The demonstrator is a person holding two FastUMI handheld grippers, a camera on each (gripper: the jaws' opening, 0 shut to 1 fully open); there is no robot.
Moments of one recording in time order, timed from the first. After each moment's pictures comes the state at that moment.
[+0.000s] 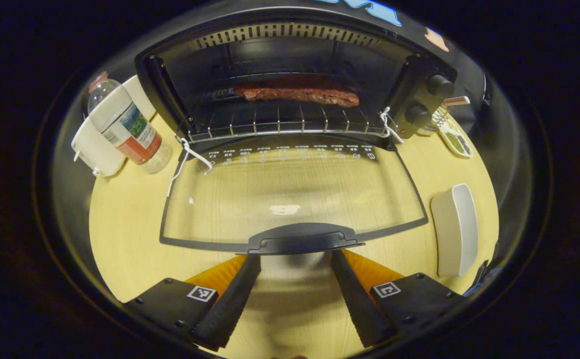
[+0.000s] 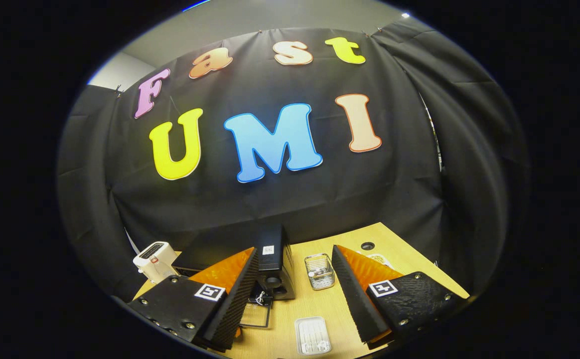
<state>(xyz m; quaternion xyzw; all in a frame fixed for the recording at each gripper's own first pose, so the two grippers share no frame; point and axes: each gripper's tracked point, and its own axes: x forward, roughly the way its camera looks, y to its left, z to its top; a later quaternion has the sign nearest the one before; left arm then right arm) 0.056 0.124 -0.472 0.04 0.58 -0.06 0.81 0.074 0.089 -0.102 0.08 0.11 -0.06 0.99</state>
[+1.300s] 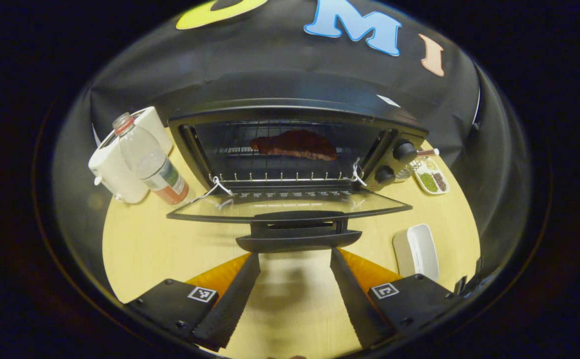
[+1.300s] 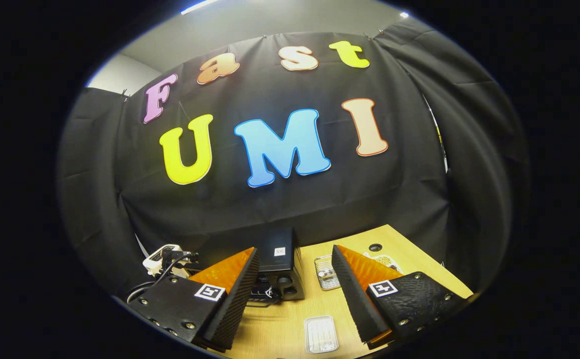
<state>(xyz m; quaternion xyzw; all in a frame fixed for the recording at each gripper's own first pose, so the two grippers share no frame) 0.063 0.122 -0.394 0.00 0.49 -0.07 0.87 0.061 0.106 -0.091 0.09 0.10 -0.03 0.99</state>
